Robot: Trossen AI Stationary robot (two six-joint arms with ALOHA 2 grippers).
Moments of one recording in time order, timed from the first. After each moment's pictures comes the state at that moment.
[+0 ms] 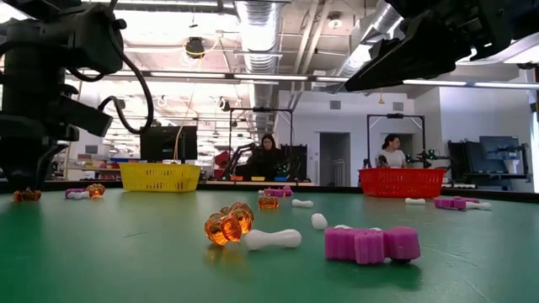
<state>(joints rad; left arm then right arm) -0.22 1.25 0.52 -0.80 -0.07 -0.65 0.36 1.25 0.60 0.20 0.31 -0.05</state>
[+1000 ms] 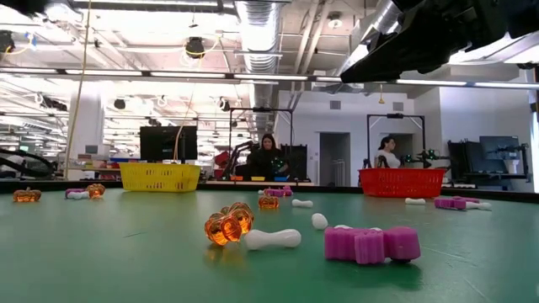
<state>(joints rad) -0.78 1.25 0.88 -0.74 0.07 -1.23 0.36 1.25 0.60 0.24 0.31 -0.05</state>
